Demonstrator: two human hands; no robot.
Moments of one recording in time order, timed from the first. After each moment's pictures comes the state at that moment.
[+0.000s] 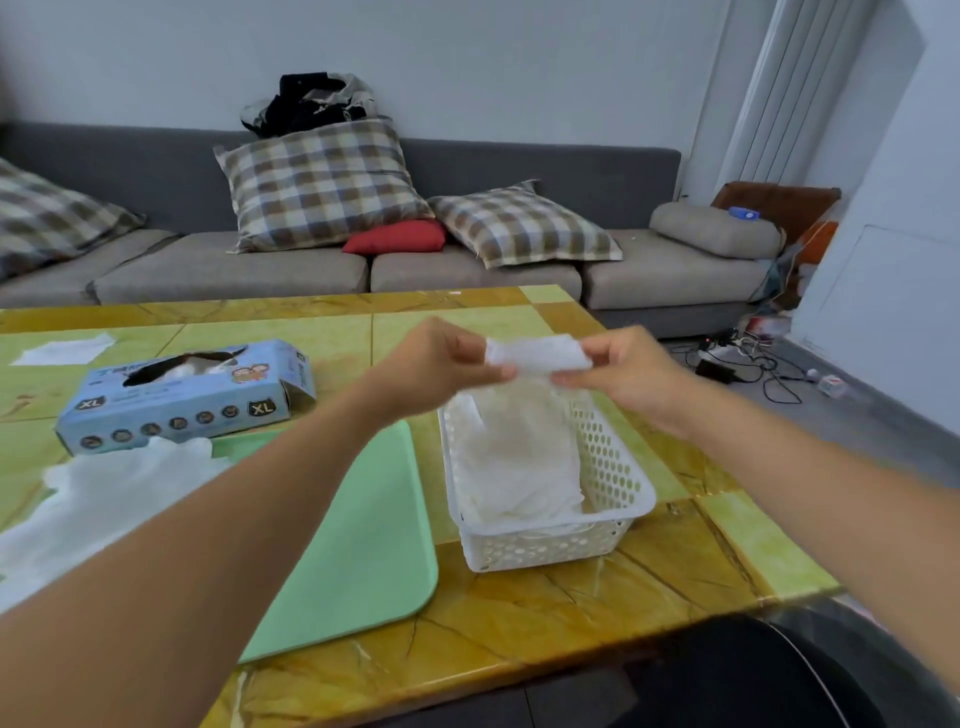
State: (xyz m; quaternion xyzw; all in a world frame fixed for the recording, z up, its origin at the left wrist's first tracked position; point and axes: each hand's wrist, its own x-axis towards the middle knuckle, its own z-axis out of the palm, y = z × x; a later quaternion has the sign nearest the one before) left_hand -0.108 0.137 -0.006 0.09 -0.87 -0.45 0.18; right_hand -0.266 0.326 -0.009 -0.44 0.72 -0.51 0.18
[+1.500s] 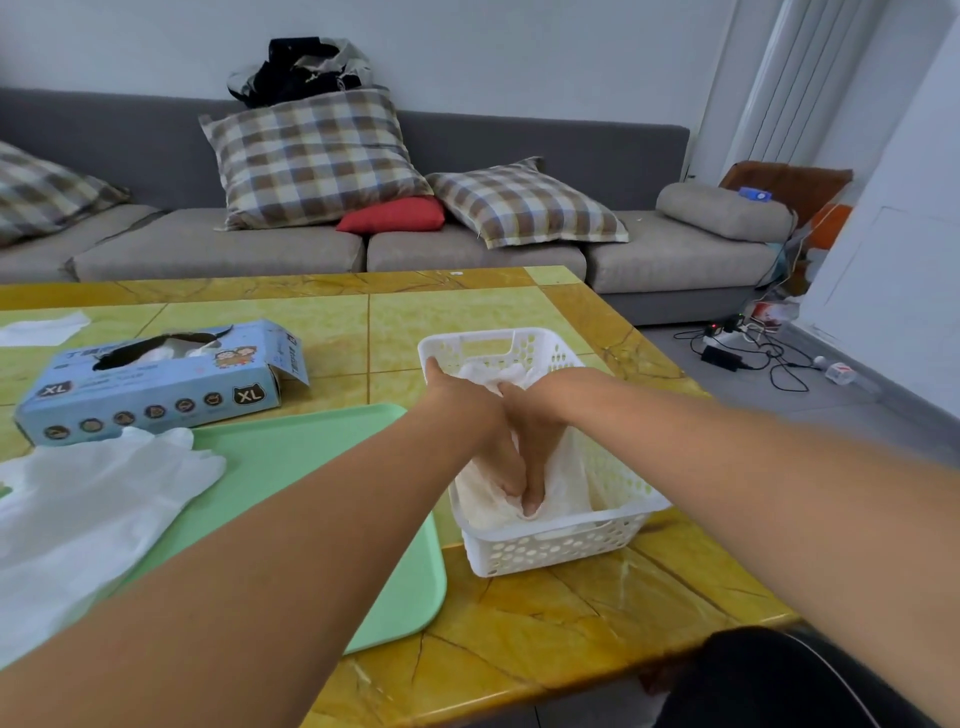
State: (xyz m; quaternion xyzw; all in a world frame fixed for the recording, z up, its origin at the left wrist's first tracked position) left_hand -0.151 0.172 -0.038 0.20 -0.94 0.09 -0.26; right_hand -0.241 0.219 -0.041 -0.50 0.80 0.29 0.19
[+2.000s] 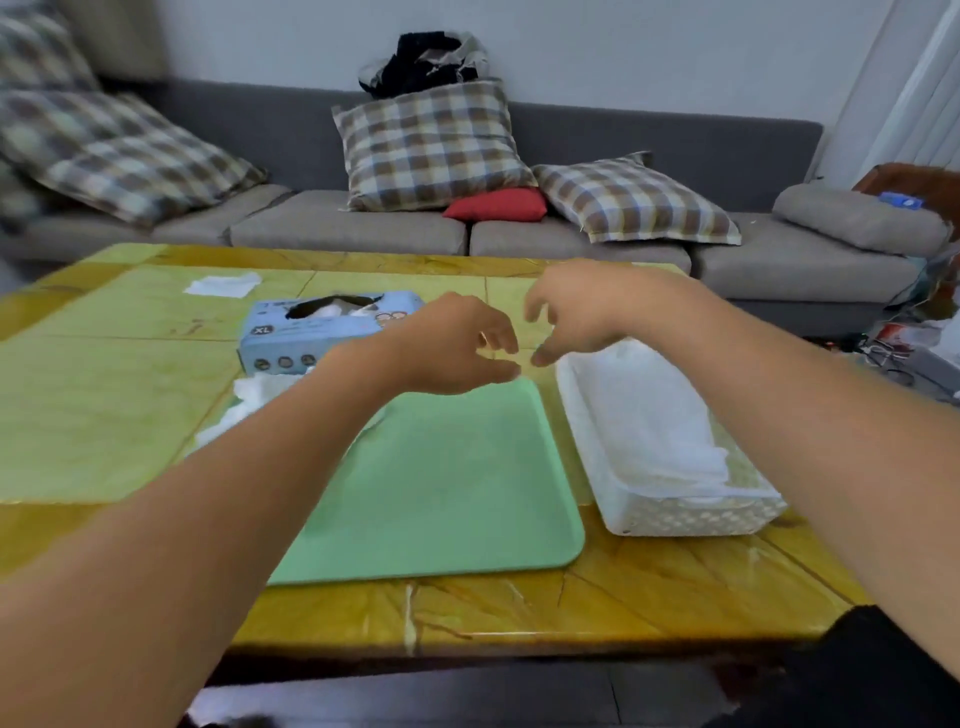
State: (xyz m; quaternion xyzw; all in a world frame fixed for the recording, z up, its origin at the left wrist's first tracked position) left_hand 0.010 0.079 0.003 0.16 -0.97 -0.16 0.11; right_hand -0.128 0.179 0.056 -0.59 0.80 0.11 0.01
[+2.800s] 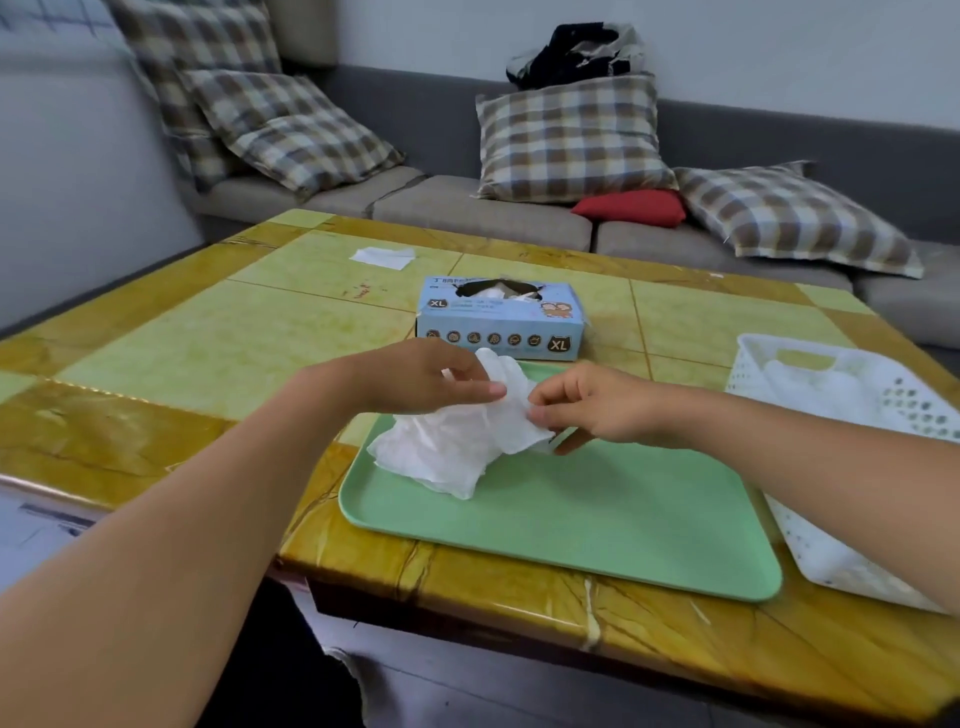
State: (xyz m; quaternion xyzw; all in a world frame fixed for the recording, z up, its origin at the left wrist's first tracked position) left_hand 0.182 -0.006 -0.043 0.32 -0.90 -0.30 0.04; right_hand -0.036 0.104 -0.058 -0.62 0.63 -0.22 0.42
